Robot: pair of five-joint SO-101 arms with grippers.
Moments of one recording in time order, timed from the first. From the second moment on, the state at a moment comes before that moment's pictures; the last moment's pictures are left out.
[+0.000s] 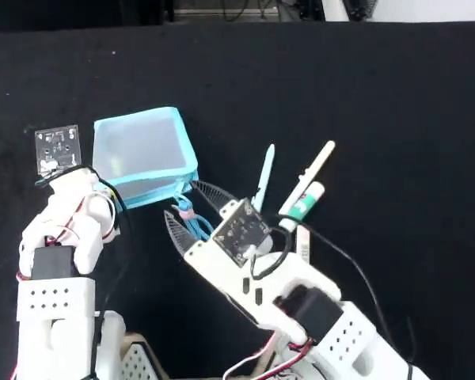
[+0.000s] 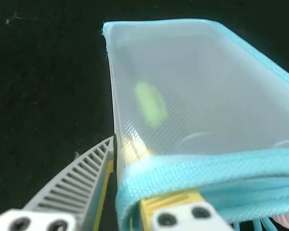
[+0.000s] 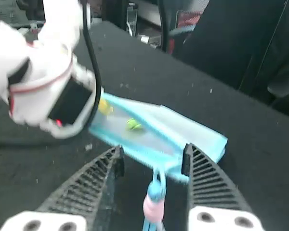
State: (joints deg) left arm -10.0 -64.7 62.2 52.6 3.5; right arm -46.0 -78.0 72.3 31.0 6.8
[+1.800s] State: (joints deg) left arm -10.0 -64.7 62.2 52.6 3.5; right arm -7.5 24.7 5.2 47.6 -6.6
